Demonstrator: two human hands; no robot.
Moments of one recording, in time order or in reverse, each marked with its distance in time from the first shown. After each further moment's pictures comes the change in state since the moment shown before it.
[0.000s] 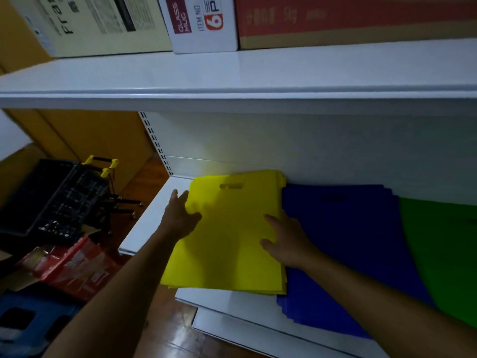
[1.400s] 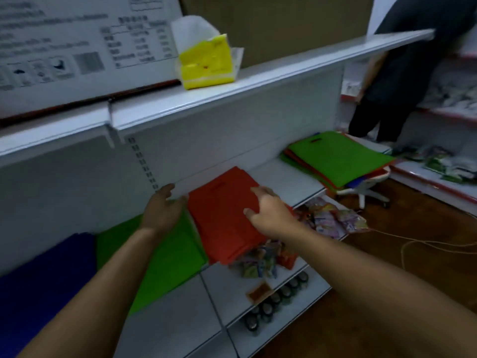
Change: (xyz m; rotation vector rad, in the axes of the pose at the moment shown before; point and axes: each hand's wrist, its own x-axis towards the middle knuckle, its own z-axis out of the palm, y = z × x) left_hand -0.356 0.510 0.294 -0.389 -0.341 0.619; right_hand -0.475 0.397 -0.236 0.181 0.768 0.443
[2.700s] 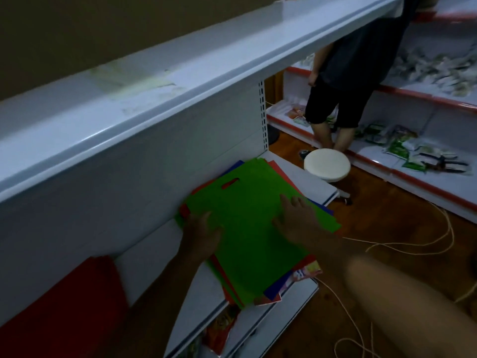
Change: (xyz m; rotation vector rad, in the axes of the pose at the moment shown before) left_hand 0.233 0.147 0.479 0.464 -0.421 -0.029; right_hand 0.271 0.412 -0.211 -0.315 -0.164 0.379
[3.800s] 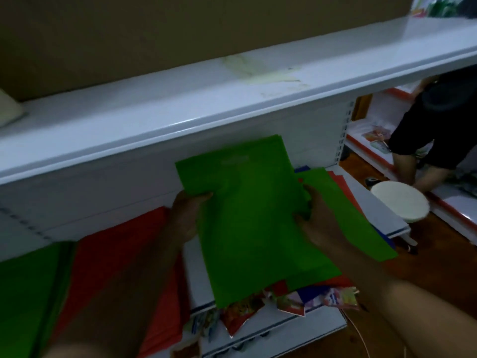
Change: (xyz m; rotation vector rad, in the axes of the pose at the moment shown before) left_hand -0.061 -0.049 -0.096 -1.187 0.327 -0.187; right_hand -0.027 -0.072 -0.018 0.640 0.062 -0.314
